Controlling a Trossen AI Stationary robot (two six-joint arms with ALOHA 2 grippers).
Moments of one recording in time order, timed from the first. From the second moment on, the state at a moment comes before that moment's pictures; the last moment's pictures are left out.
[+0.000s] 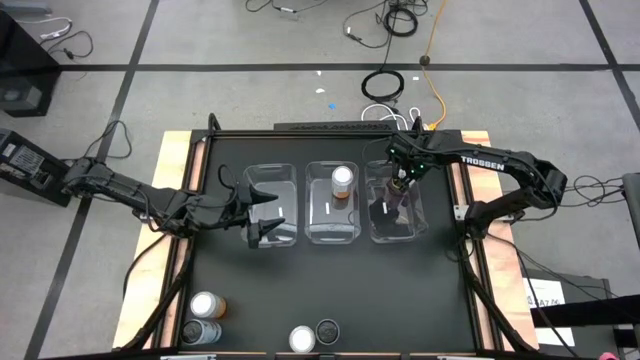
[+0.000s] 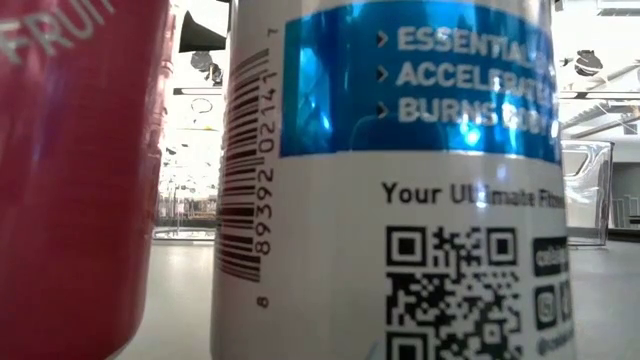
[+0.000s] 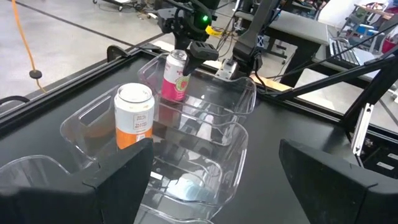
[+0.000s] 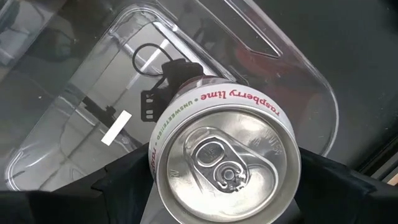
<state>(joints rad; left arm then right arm) -0.30 0.94 0.67 -0.03 -0.50 -0.39 -0.53 1.38 1.01 -1.04 0.10 0.29</state>
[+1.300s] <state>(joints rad) -0.30 0.94 0.67 -0.03 -0.50 -0.39 -0.53 1.38 1.01 -1.01 0.18 0.24</state>
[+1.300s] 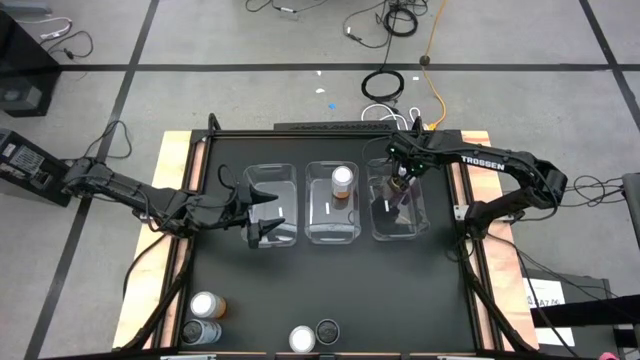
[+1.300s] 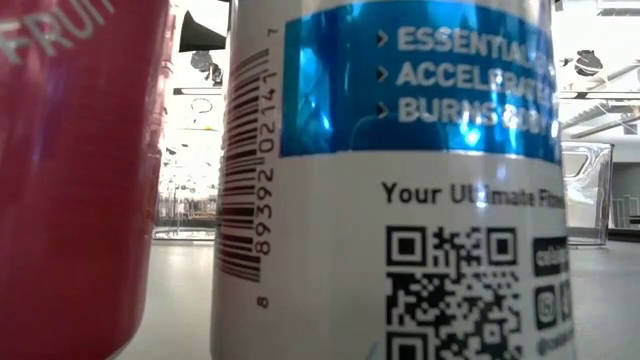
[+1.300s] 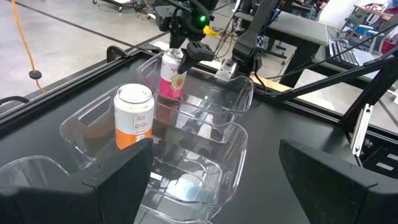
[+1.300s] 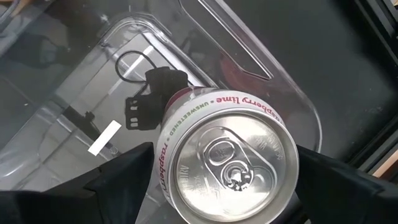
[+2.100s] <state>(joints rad) -0.30 0.94 0.67 -0.03 -0.50 -0.39 -0.53 1.38 1.33 -1.25 0.18 0.30</state>
